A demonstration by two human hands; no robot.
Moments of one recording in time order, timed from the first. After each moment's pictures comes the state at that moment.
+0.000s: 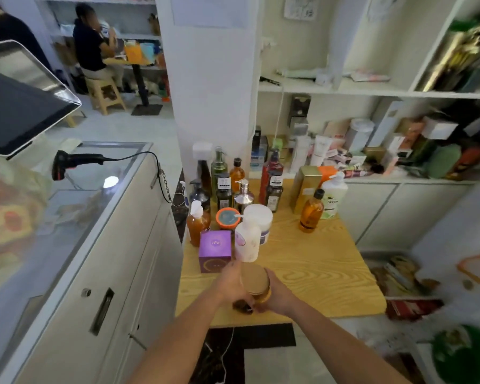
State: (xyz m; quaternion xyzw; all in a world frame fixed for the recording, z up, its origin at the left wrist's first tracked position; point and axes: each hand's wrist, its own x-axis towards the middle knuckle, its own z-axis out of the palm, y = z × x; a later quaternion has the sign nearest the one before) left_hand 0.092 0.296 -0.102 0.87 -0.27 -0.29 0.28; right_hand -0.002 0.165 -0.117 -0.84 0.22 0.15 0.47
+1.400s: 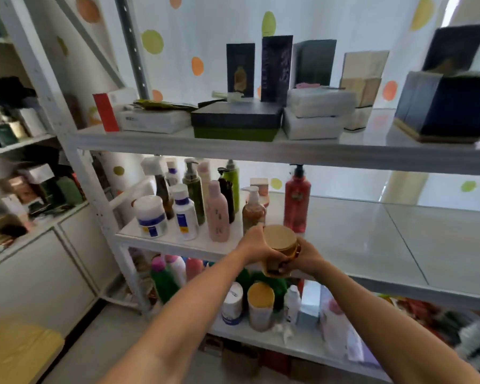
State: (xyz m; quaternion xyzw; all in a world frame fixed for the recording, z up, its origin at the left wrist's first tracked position) left_hand -0.617 0.001 0.040 0.48 -0.78 -0.34 0.19; right_hand -0.772 0.056 0.009 -0.52 0.70 -0.33 0.37
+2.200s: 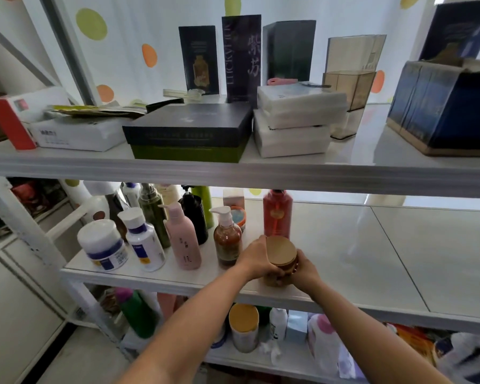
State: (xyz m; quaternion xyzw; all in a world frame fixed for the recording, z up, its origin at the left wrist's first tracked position) left_hand -0.707 -0.080 0.006 0.47 -0.82 -0.31 0.12; right_hand -0.838 -0.010 -0.028 -0.43 0.75 -0.36 0.35
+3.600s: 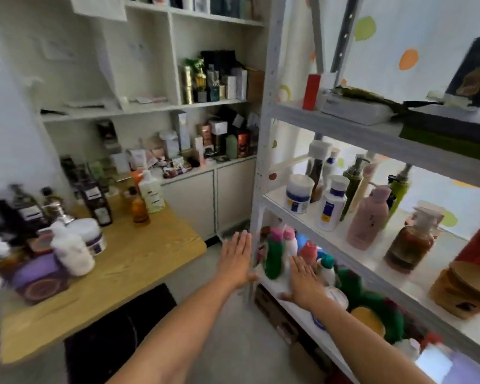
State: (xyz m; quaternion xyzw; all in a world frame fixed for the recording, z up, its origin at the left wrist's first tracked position) left_hand -0.314 0.111 -0.019 0.76 -0.65 -0.09 0.02; right_hand -0.503 0.067 -0.039 -0.85 0.51 0.01 0.15
